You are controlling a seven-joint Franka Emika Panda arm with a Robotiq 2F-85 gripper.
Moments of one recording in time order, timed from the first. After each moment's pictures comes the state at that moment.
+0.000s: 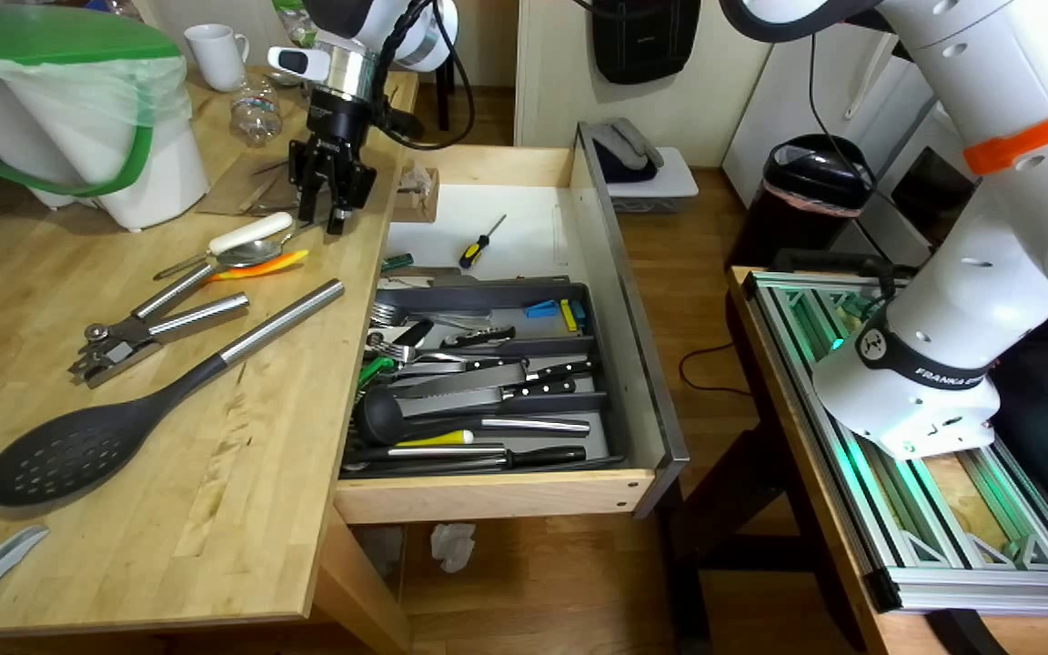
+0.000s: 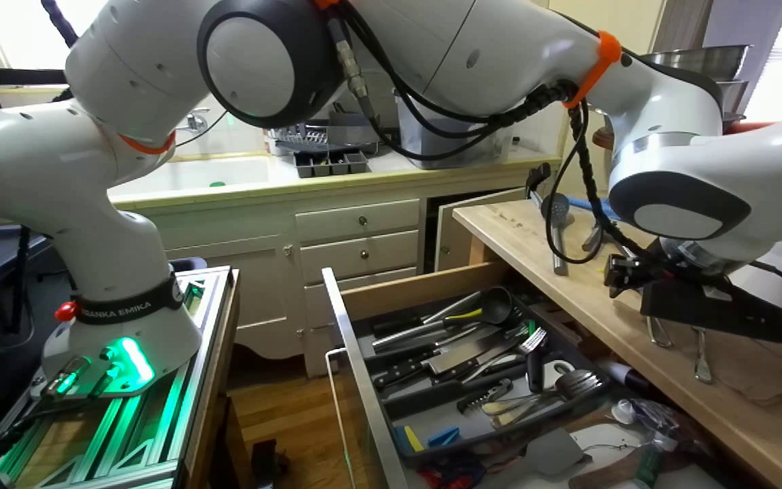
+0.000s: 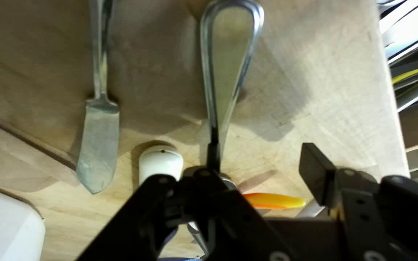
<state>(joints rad) -0.48 0.96 0.14 -1.10 0.51 2.04 -1.66</state>
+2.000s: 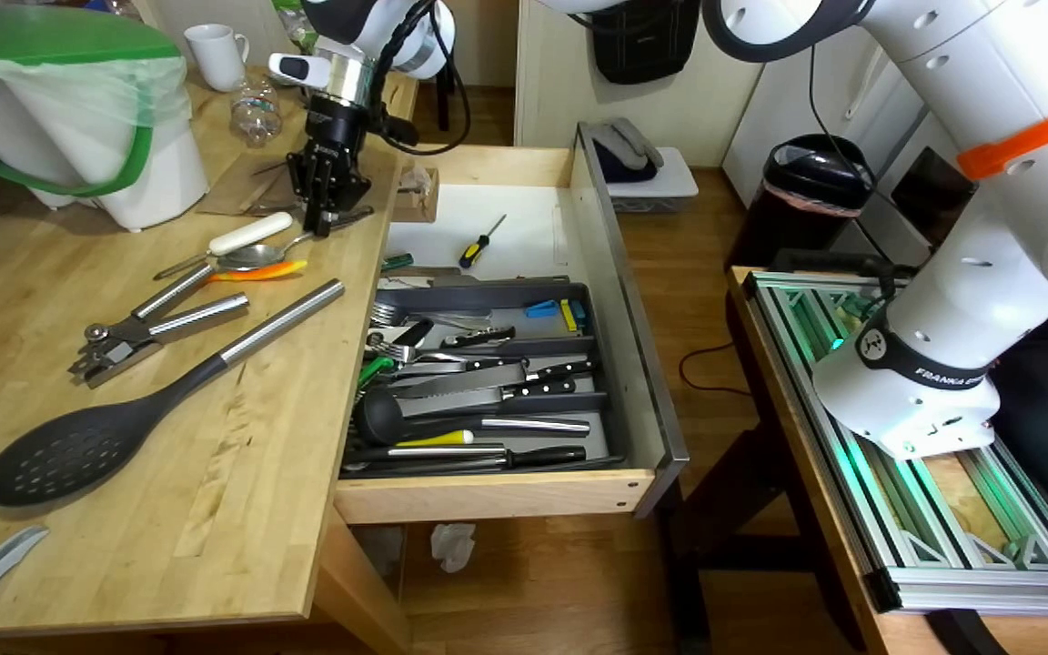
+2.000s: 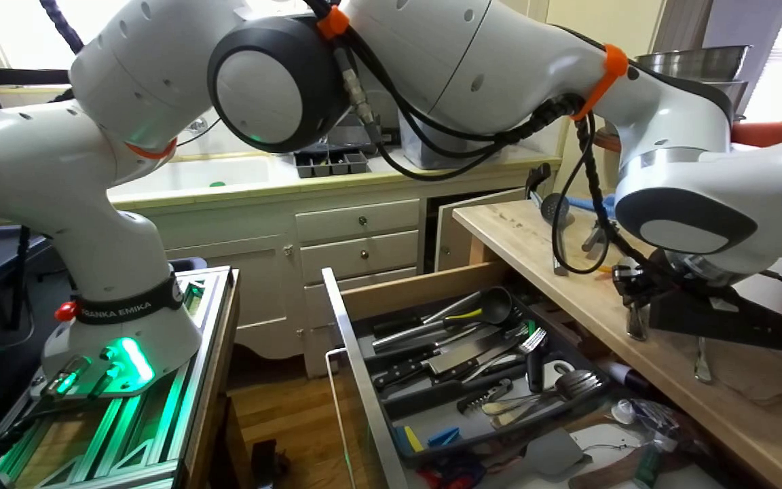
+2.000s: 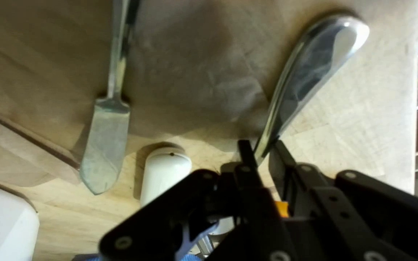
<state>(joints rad) -0.50 1.02 0.16 -1.03 0.52 2.01 -1.72</state>
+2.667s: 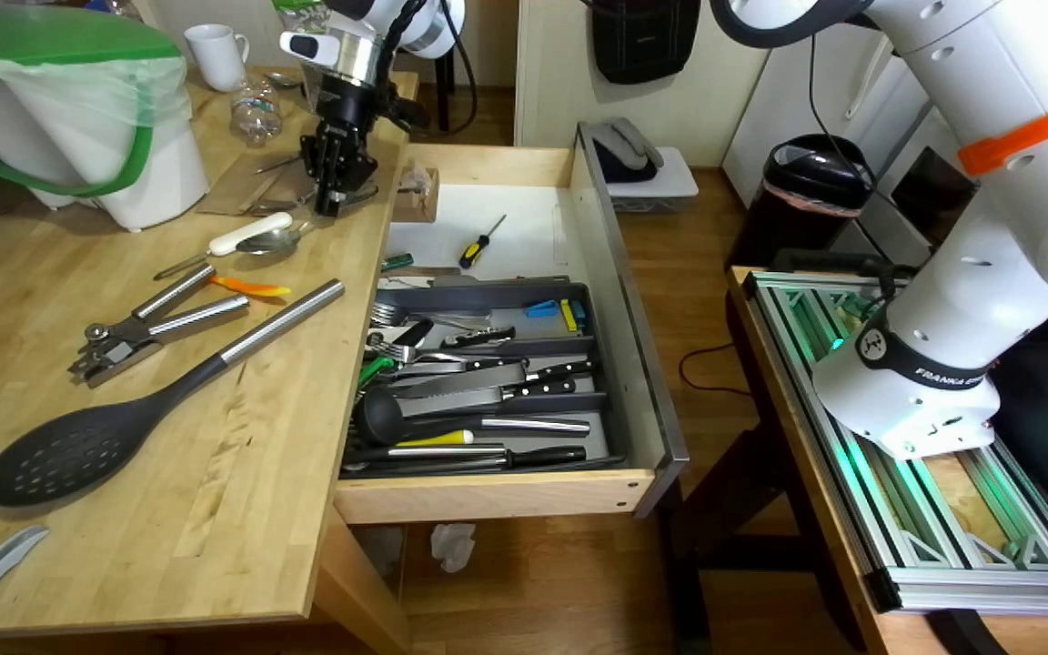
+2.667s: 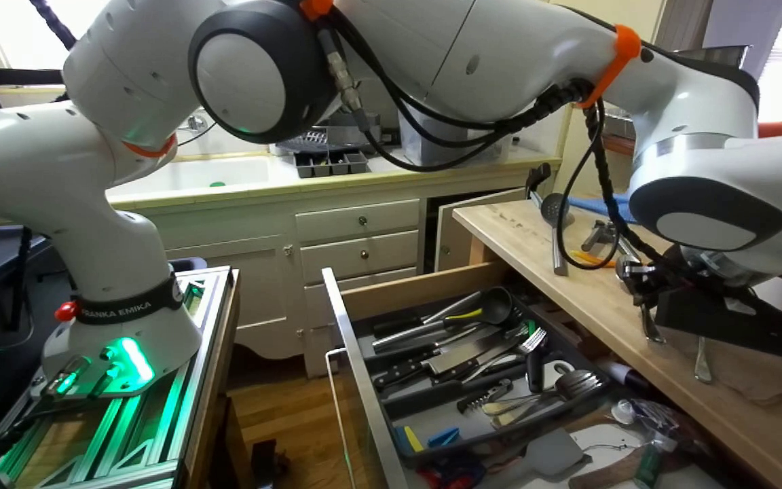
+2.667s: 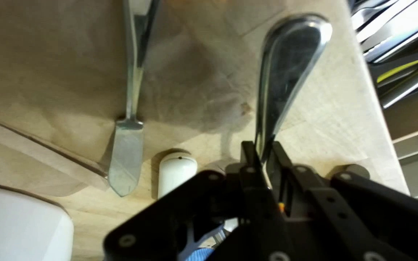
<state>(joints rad) -0.53 0.98 0.16 -1.04 0.52 1.96 -1.63</state>
